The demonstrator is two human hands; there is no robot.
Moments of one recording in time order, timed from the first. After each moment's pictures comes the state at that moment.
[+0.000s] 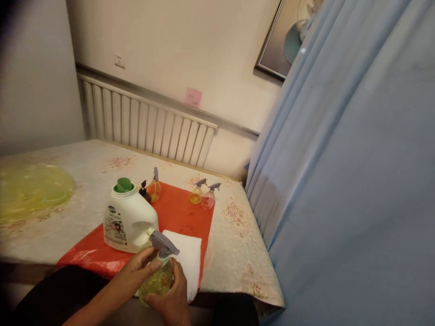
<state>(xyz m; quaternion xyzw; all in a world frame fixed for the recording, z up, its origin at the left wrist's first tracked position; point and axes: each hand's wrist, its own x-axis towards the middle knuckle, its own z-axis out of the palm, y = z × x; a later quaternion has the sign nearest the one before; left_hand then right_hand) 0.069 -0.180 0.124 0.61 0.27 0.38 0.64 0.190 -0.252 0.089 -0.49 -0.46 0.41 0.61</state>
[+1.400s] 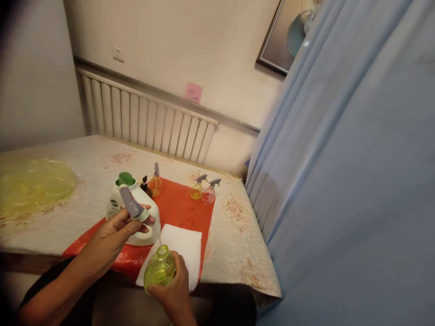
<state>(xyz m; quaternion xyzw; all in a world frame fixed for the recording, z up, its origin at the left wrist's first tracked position) 0.036 -0.173 0.215 0.57 0.30 0.51 0.57 0.192 -0.257 0.083 -0.57 -0.48 0.33 0.58</state>
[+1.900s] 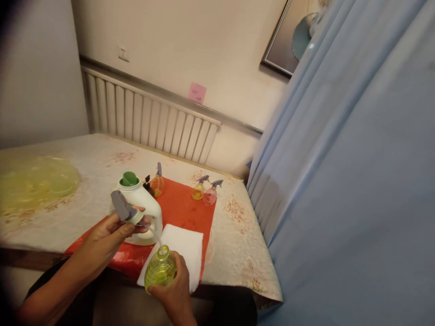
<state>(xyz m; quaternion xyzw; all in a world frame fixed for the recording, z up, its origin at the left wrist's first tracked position) 0.019 -0.168 0.195 0.52 0.30 0.52 0.61 0.189 -0.253 0.083 -0.58 -0.48 0.33 0.56</state>
